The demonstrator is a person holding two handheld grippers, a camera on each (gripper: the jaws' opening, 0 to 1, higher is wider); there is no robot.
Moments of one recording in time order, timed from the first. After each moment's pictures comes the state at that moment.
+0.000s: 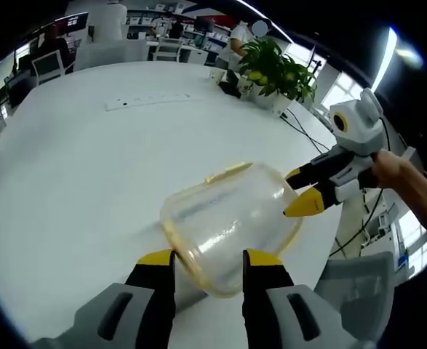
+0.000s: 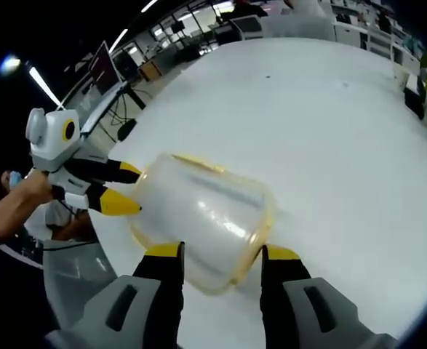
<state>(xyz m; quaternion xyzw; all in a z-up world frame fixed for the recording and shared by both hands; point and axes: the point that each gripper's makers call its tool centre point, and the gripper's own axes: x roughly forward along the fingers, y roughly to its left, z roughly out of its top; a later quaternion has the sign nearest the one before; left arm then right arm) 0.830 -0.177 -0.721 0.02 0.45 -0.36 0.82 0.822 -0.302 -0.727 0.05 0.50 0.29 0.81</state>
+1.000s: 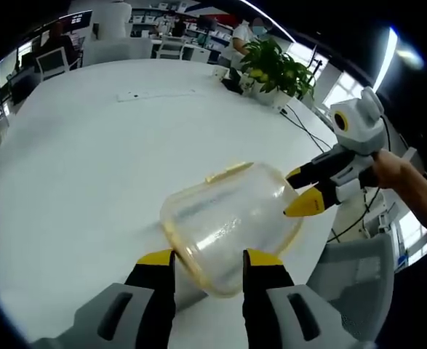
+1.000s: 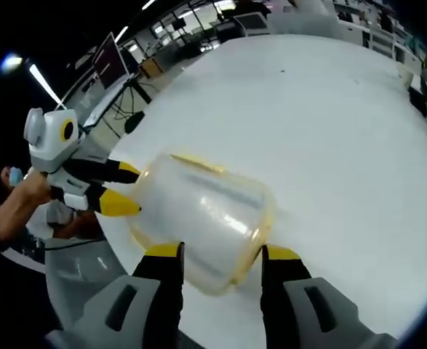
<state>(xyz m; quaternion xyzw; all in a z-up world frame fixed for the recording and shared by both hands) 0.804 -0.141 -0.722 0.02 0.46 -0.35 0.82 0.794 -0.267 -0.727 0.05 0.51 0.29 0.81</state>
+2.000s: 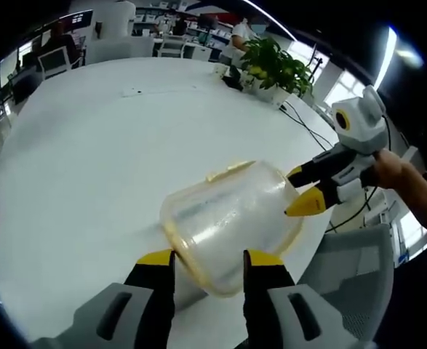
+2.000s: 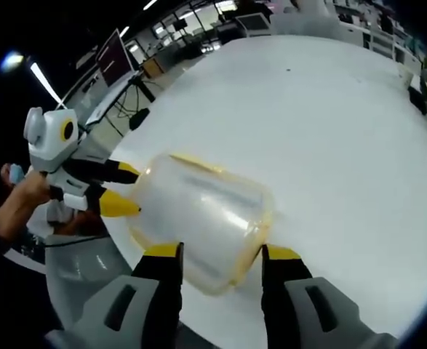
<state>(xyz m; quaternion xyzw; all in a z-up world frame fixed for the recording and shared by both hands) 0.789 -0.130 -0.721 0.02 0.46 -0.34 0.82 0.777 -0.258 -0.727 0.05 0.50 0.29 0.81</state>
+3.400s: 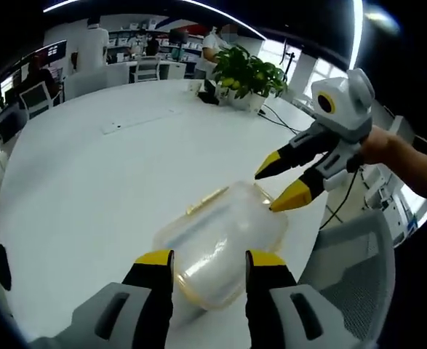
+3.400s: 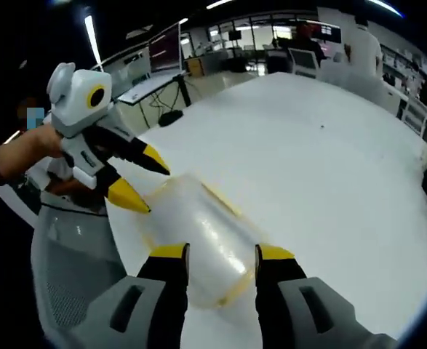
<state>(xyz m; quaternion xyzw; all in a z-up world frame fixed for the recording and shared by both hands) 0.796 -0.153 -0.686 0.09 0.39 -0.42 0.82 0.797 -0.242 -0.685 -0.09 0.39 0.40 0.82</state>
